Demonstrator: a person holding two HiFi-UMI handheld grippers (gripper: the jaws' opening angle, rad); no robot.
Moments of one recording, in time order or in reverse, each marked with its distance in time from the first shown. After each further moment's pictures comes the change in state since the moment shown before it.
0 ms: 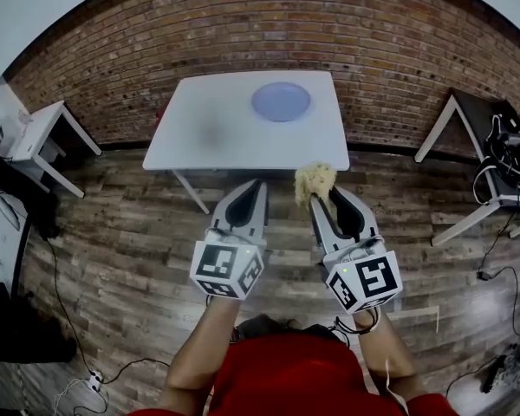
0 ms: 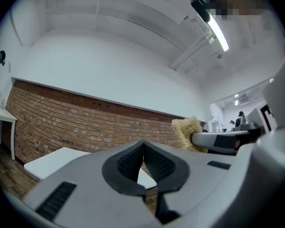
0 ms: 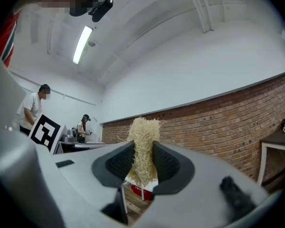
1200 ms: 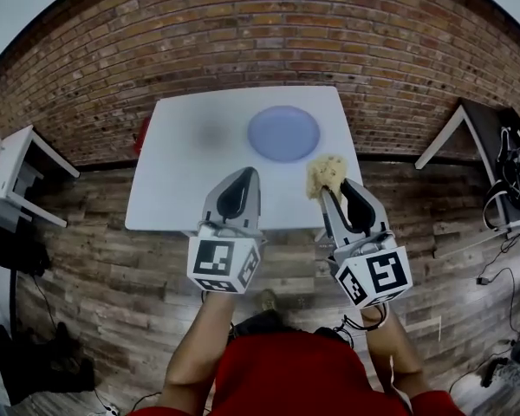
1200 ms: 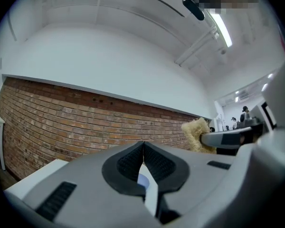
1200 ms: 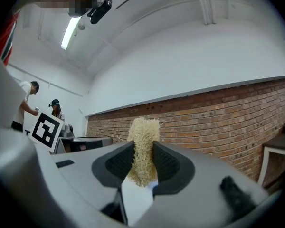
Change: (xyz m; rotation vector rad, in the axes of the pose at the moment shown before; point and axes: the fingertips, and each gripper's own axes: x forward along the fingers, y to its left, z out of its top) left arm 0.217 0.185 0.003 0.038 -0.020 -0.018; right arm 0.240 -0.115 -0.031 -0.034 0.049 -0.111
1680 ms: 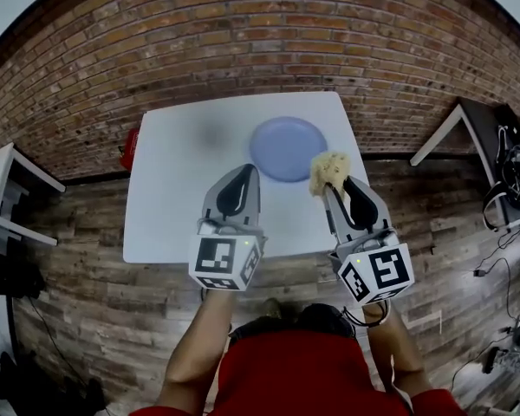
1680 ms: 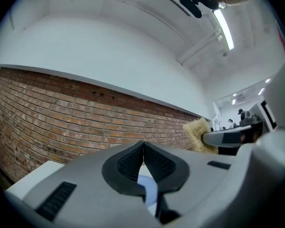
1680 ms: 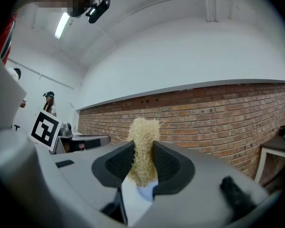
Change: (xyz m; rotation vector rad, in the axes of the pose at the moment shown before) left arm 0.082 0.089 -0.014 -0.021 0.018 -0.056; right arm 0.110 -0.017 -0.015 -0.015 0.055 -0.085
